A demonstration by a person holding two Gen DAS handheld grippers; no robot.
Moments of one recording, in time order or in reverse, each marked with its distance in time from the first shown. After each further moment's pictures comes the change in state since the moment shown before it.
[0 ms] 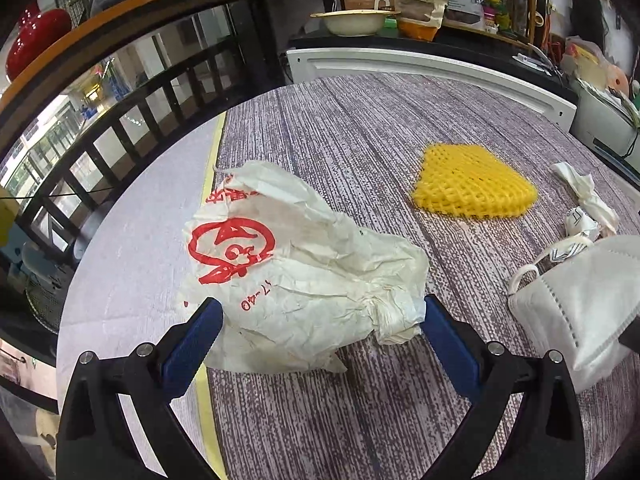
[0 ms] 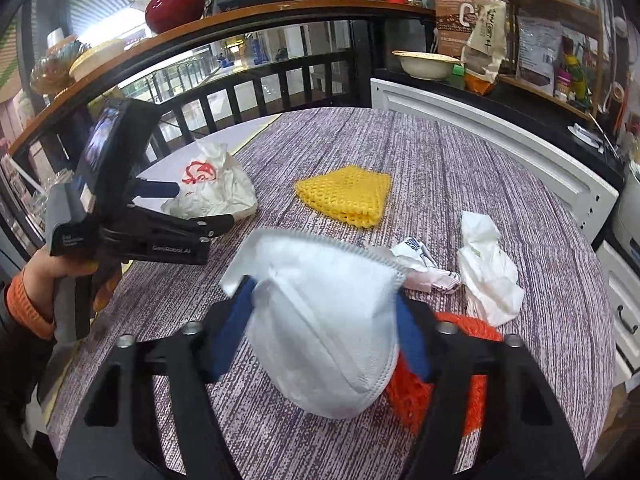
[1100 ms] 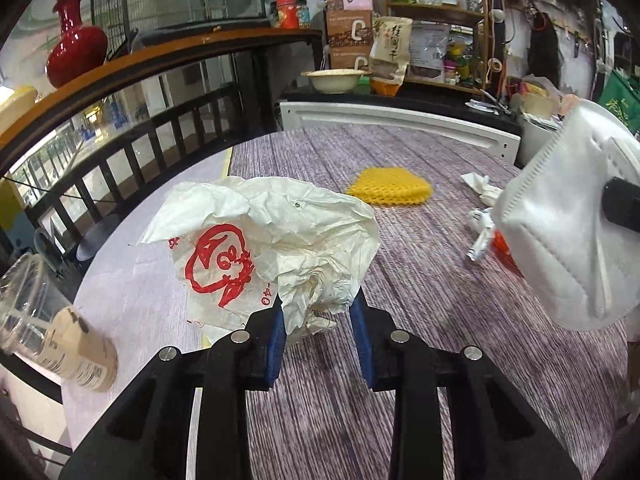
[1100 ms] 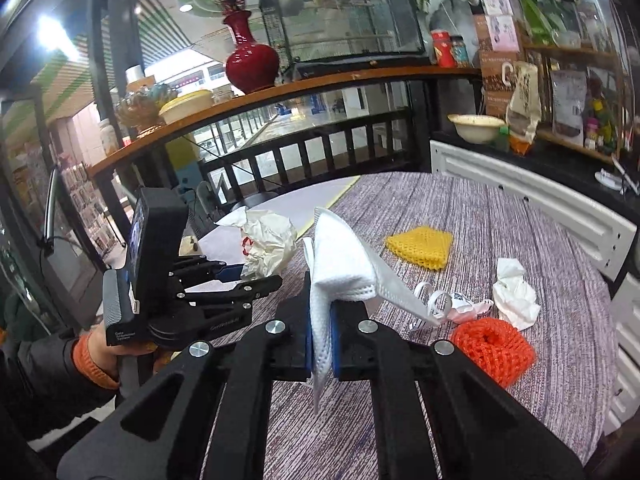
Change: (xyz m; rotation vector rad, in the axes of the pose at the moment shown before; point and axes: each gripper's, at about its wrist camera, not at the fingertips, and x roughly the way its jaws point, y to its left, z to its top) left arm -0.114 -0.022 -0.076 -0.024 -0.211 -0.061; right arm -0.121 0.050 -0.016 -0.061 -0.210 0.224
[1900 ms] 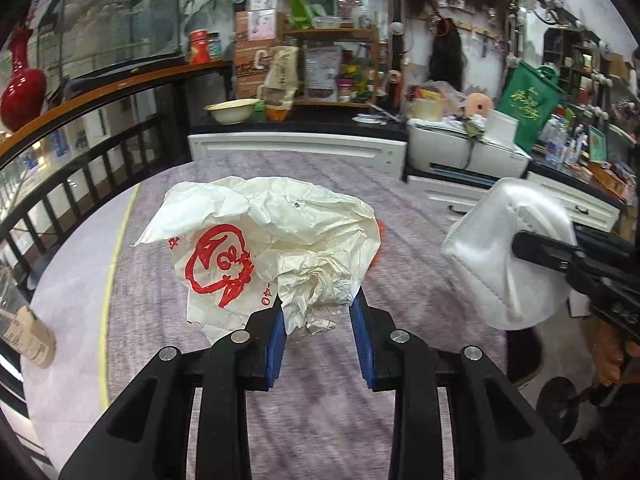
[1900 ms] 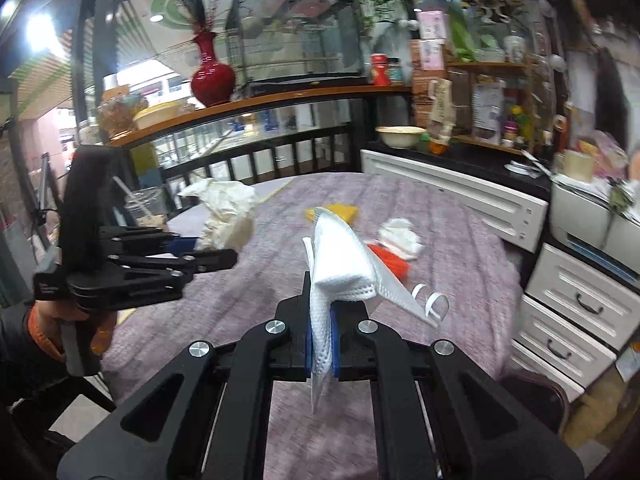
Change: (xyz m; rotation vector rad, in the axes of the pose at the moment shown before) left arm -0.076 -0.126 -0.016 0.100 -0.078 -0.261; right arm -0.147 -0.056 -0.093 0.070 -0.066 -0.251
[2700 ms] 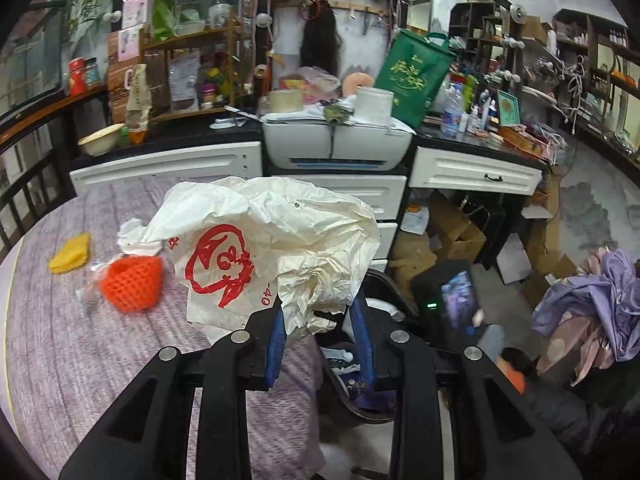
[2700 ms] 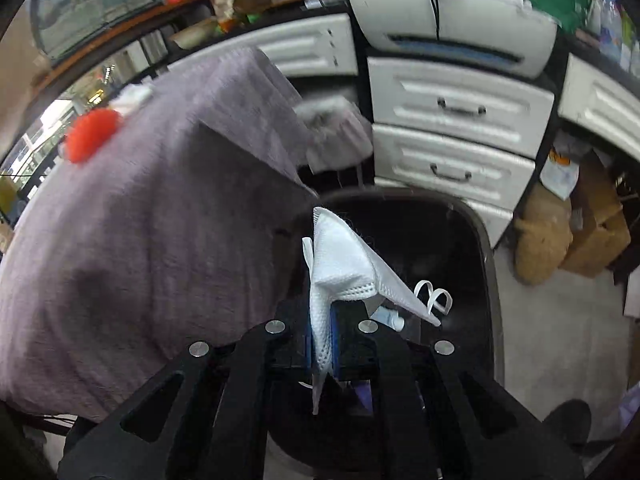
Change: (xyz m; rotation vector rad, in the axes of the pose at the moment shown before) left arm 0.036 -0.168 0.016 0.158 0.019 -0.290; right arm 0.063 -0.191 -0.164 0.391 0.357 -0.385
